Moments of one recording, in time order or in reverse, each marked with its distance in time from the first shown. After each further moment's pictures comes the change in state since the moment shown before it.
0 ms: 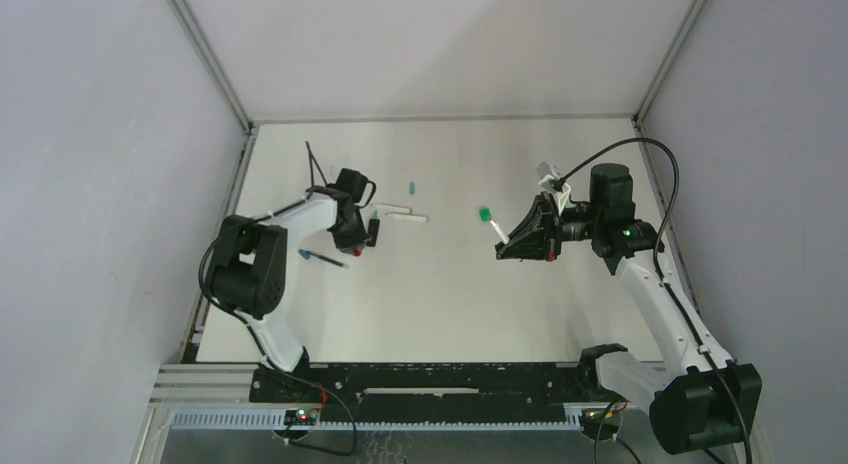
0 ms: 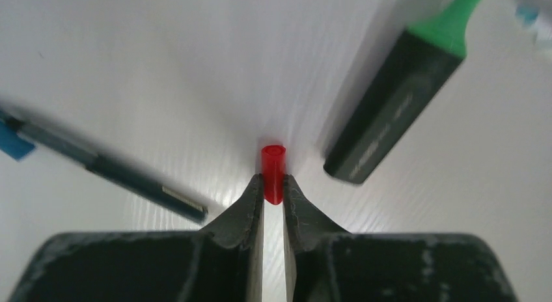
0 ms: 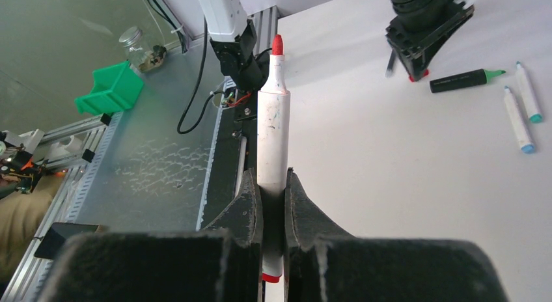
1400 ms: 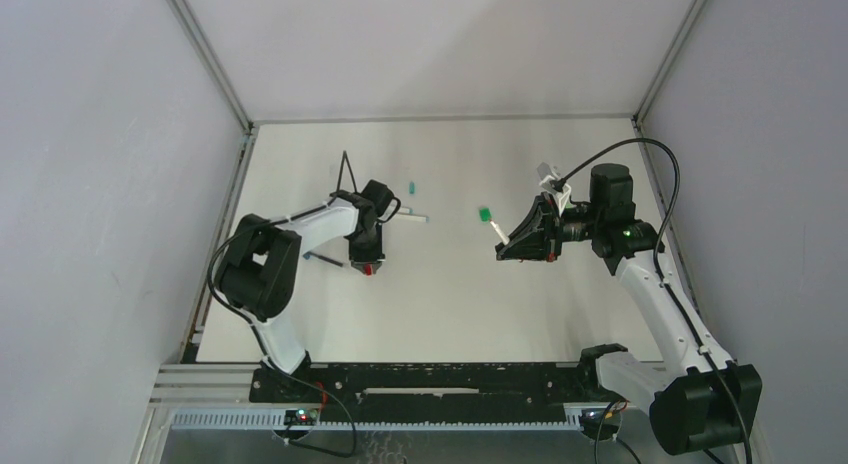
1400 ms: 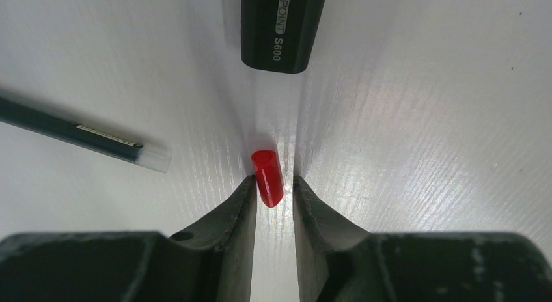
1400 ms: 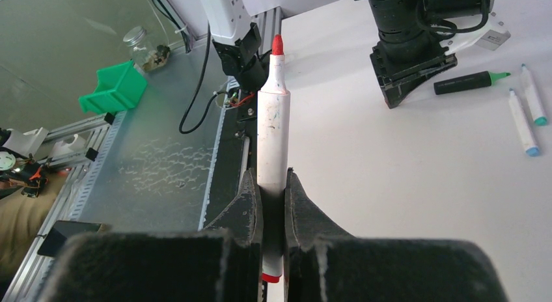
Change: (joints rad) left arm -0.175 -0.005 -0.018 -0.136 0.025 0.096; right arm 0.000 -0.002 0.000 -0.002 -0.011 0.000
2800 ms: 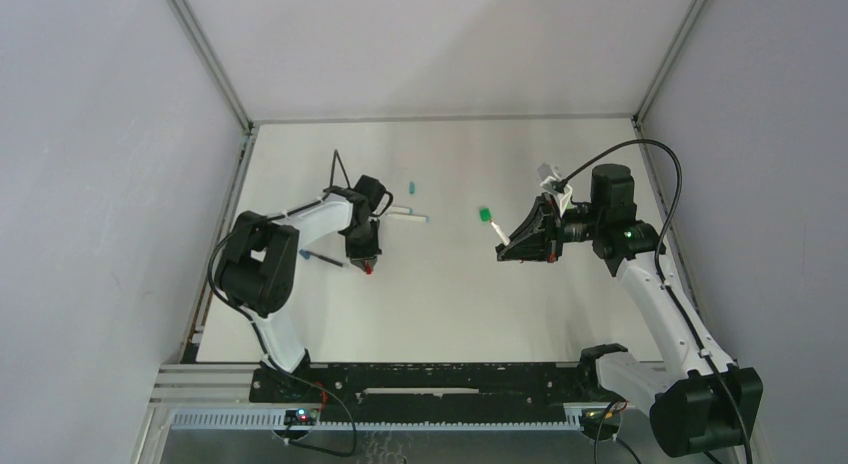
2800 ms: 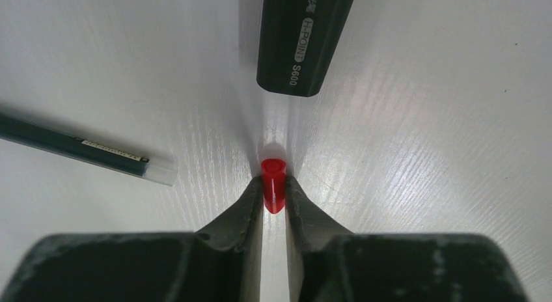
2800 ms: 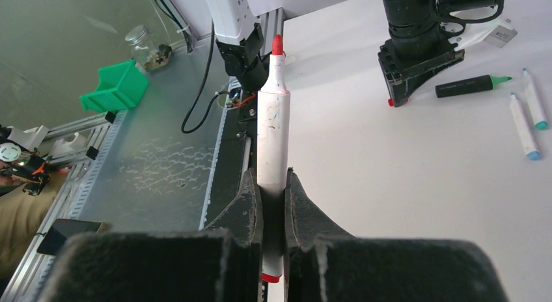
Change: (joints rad) left arm 0.059 0.021 0.024 -0.006 0.063 0.010; right arm 0.000 -0.010 0.000 0.000 -0.008 0.000
